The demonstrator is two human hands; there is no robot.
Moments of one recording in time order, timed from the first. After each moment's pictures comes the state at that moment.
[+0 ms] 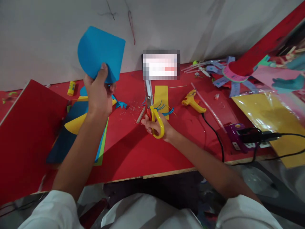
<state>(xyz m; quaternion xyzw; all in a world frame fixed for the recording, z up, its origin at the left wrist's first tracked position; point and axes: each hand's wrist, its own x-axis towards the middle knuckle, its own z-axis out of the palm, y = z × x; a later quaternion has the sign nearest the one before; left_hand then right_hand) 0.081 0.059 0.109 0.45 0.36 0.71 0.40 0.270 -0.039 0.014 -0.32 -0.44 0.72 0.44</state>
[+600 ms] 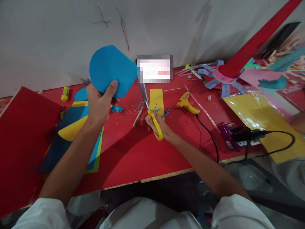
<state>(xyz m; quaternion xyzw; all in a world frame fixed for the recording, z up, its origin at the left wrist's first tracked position) 0.077 0.042 0.102 0.63 0.39 0.58 0.34 0.287 -0.025 0.003 -0.37 -0.61 0.55 0.44</state>
